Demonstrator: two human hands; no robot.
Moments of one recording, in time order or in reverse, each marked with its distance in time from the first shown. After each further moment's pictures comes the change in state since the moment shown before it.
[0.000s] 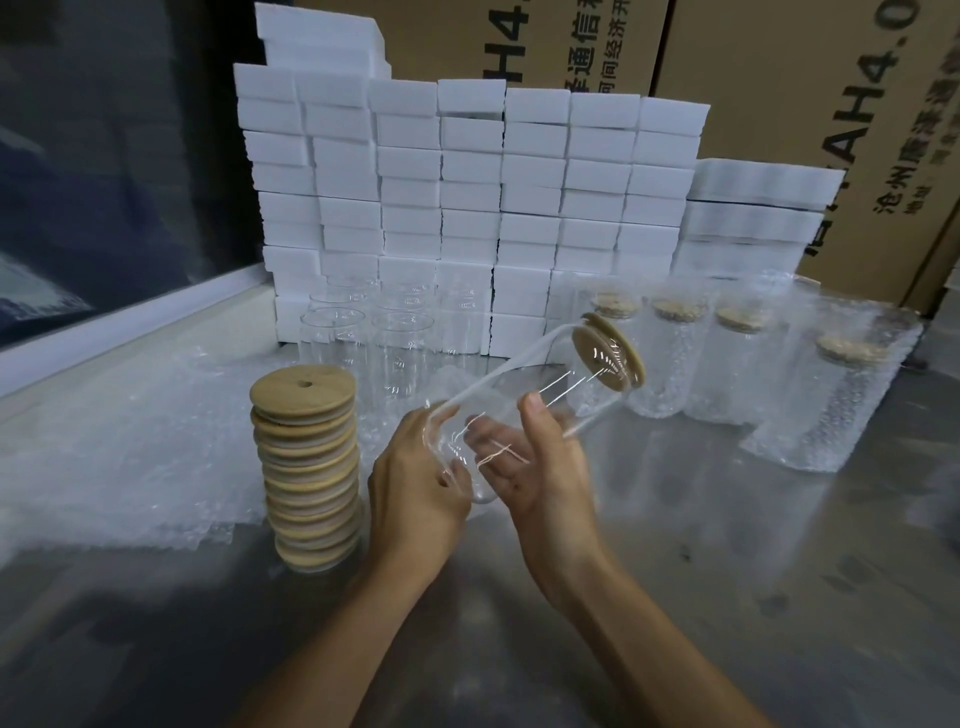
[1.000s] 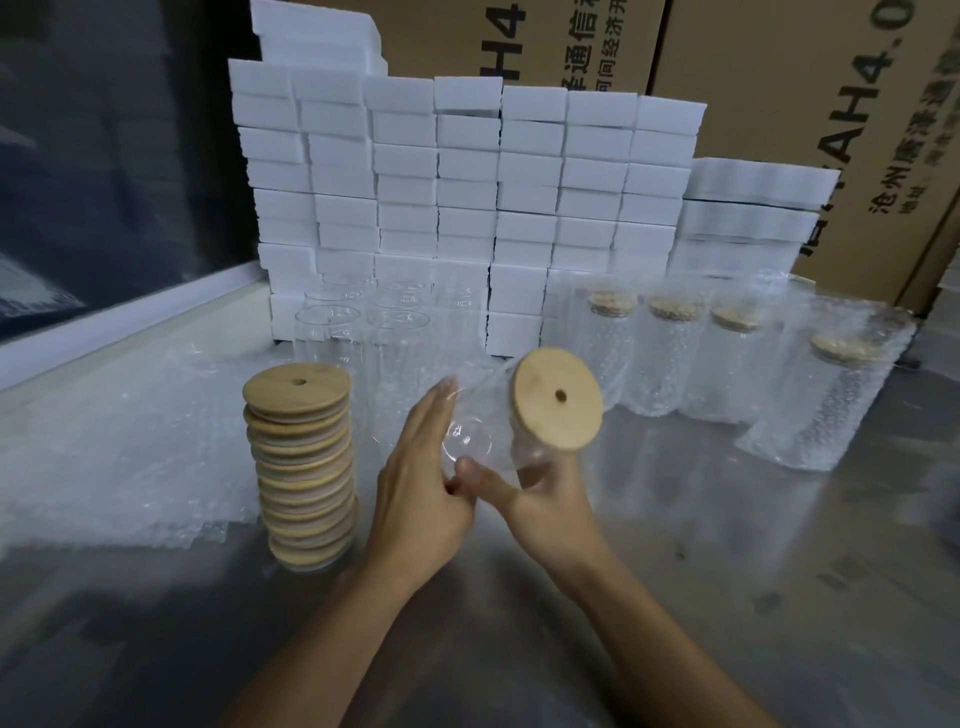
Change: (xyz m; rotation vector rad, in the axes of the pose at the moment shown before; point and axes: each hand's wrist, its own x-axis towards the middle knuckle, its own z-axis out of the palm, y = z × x) left_hand -0.004 0.000 -0.002 -0.081 -0.187 0.025; right_hand 0.015 0.015 -0.029 -0.479 -0.163 -0.294
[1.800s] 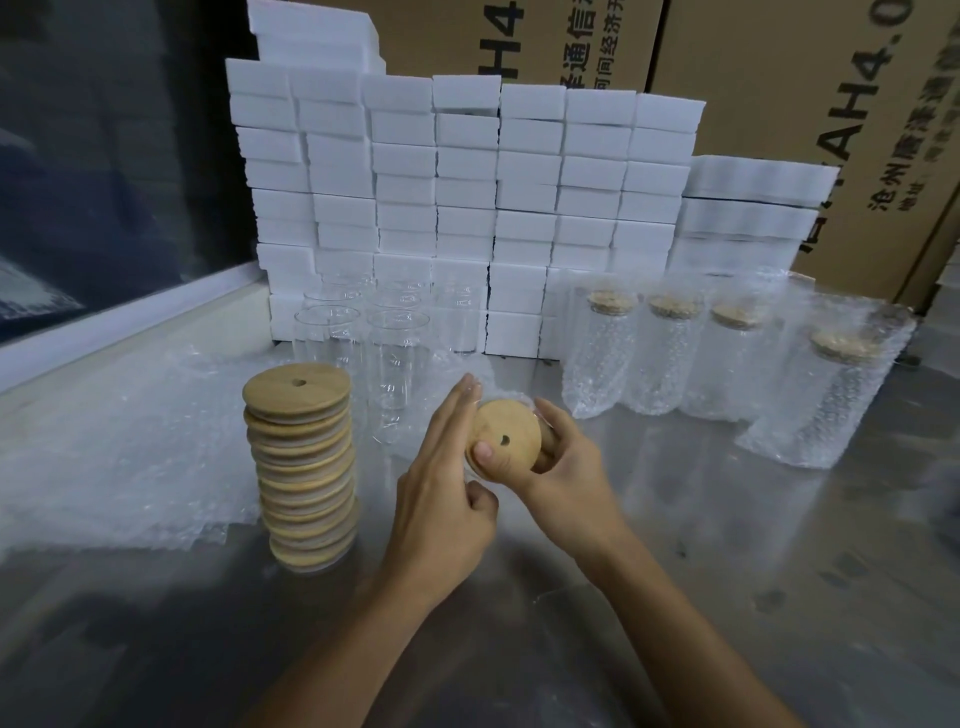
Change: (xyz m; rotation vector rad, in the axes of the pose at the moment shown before) left_hand -0.007 0.001 0.011 -0.021 0.019 0.132; right_hand 0.006 -0.010 -0.013 -0.054 0.019 0.250
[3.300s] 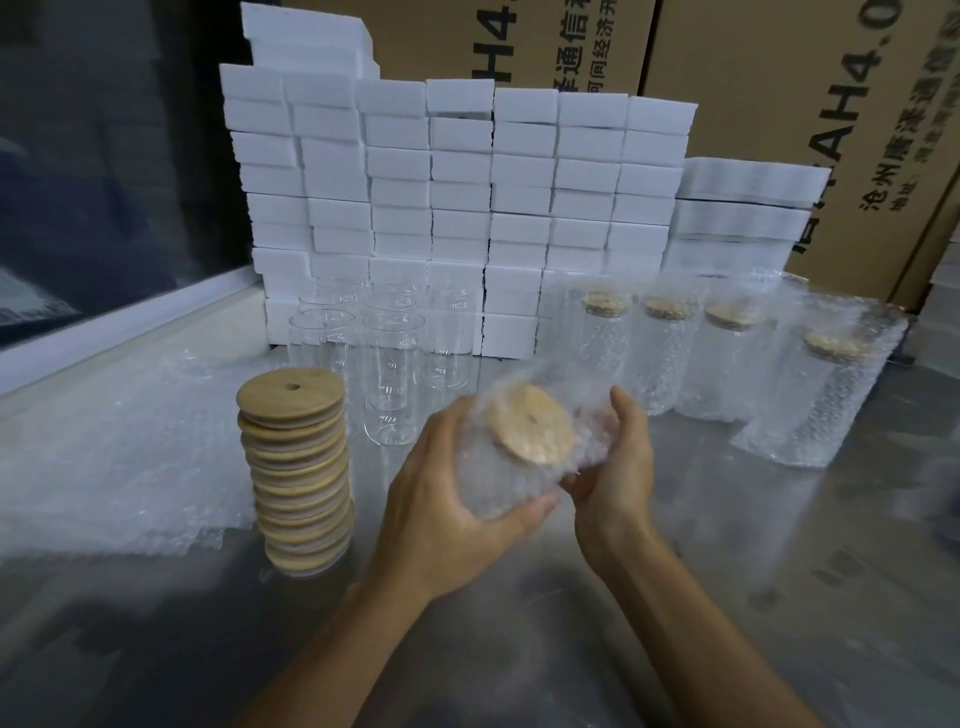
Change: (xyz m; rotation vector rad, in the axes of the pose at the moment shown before) left_hand 0.000 0.015 -0.007 -0.096 0.012 0.018; right_hand 0.010 -0.007 -0.015 0.556 0.429 0.089
